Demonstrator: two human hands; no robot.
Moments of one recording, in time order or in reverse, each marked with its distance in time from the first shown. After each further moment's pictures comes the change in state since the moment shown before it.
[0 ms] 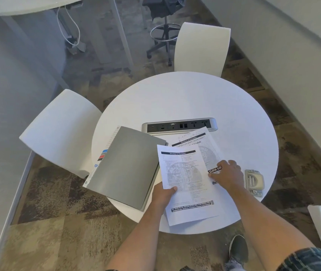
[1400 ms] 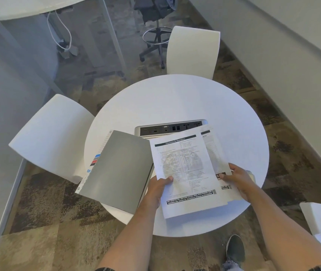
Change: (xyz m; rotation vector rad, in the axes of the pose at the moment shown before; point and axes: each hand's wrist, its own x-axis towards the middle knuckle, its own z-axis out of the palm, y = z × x) left_hand 0.000 0.038 0.006 -0.326 -0.171 -0.004; right_hand -0.016 0.057 -0.040 1.058 -0.327 0.066
